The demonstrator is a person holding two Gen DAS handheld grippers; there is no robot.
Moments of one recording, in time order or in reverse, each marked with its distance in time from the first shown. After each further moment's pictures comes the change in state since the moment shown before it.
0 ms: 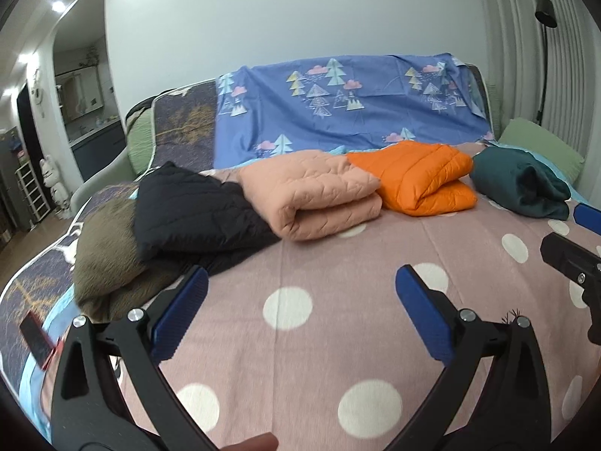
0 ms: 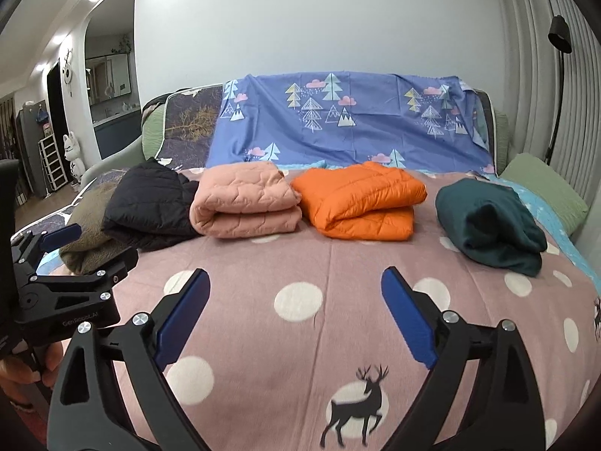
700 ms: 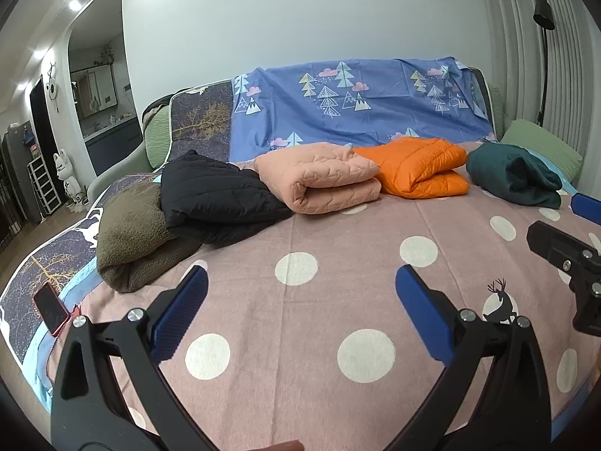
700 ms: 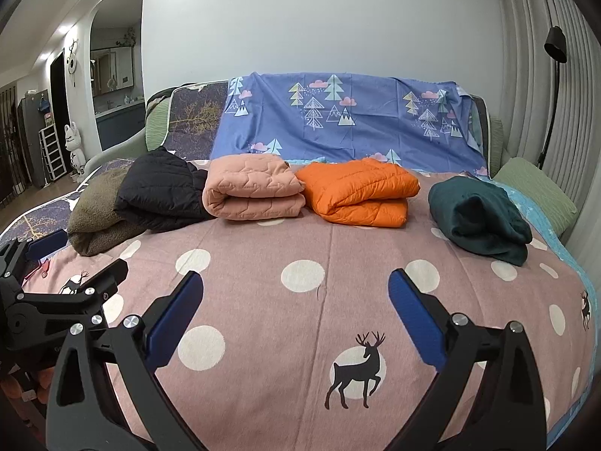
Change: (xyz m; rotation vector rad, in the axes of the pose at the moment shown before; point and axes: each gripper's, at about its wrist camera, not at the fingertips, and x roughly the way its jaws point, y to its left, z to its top) left arm -0.065 -0.001 -0.045 -0.012 -0.012 0.038; right arm -0.035 0.020 -0.027 -0.035 -0.002 -0.030
